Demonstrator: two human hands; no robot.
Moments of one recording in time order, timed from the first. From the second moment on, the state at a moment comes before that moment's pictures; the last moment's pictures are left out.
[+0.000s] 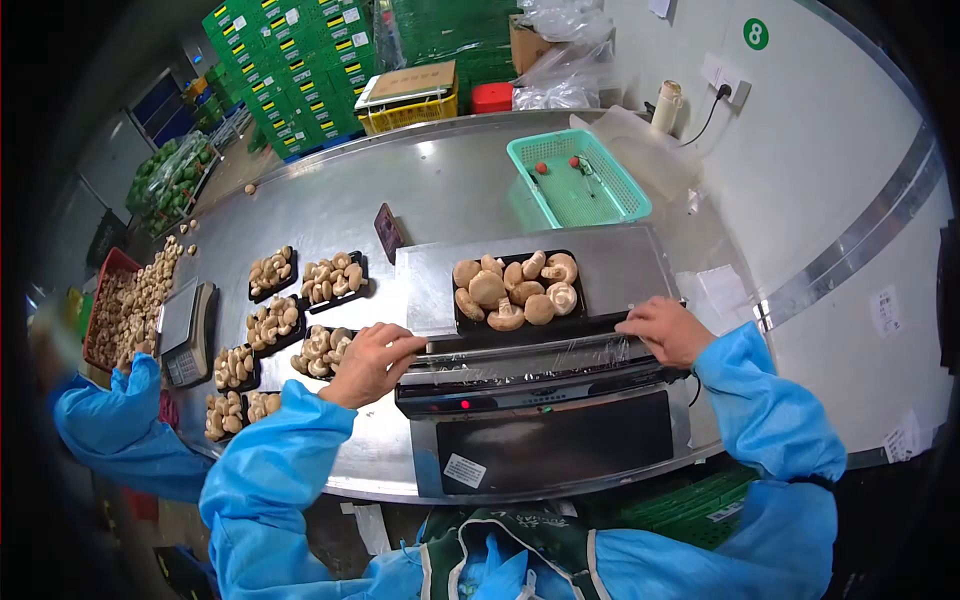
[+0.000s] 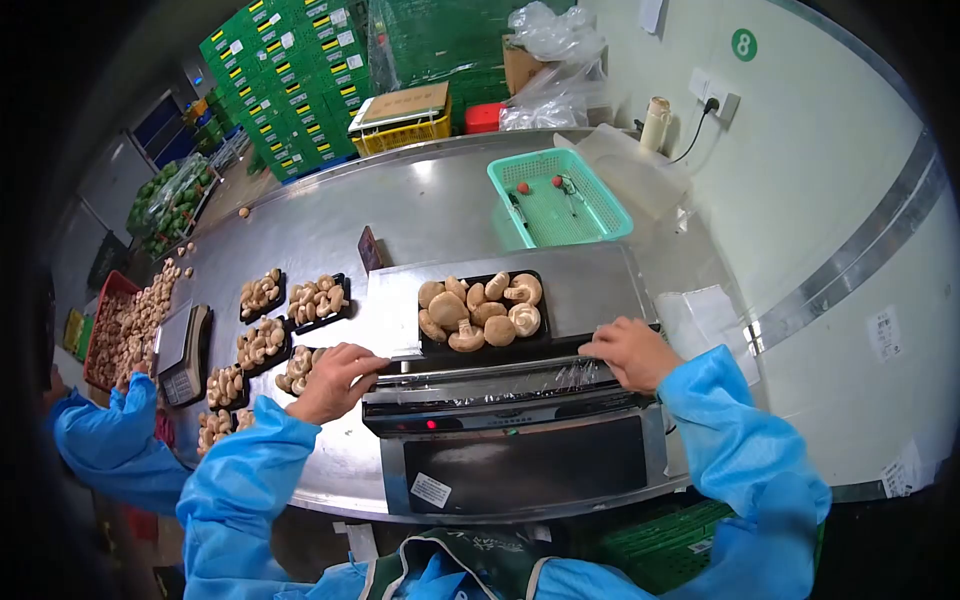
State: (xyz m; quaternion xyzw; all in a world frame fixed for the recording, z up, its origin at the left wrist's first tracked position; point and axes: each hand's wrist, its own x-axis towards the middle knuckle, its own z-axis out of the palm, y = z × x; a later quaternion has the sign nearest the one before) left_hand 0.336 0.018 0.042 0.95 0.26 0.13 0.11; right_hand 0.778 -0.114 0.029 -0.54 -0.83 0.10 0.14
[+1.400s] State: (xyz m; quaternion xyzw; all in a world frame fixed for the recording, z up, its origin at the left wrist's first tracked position) left_hand 0.415 0.125 -0.033 0.84 0.19 0.26 0.43; right_hand 0.745 0.006 -0.012 -0.60 -0.70 0.27 0.29
